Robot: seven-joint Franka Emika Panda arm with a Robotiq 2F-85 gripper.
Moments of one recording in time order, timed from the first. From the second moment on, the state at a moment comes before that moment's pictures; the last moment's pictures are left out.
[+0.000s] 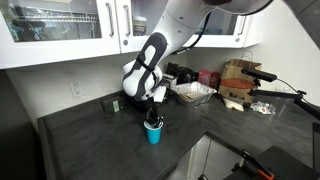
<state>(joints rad) 0.13 0.76 0.11 -1.79 -0.36 2.20 -0.45</state>
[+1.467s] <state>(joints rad) 0.16 0.52 0.17 -1.90 -0.40 1.91 -0.45</state>
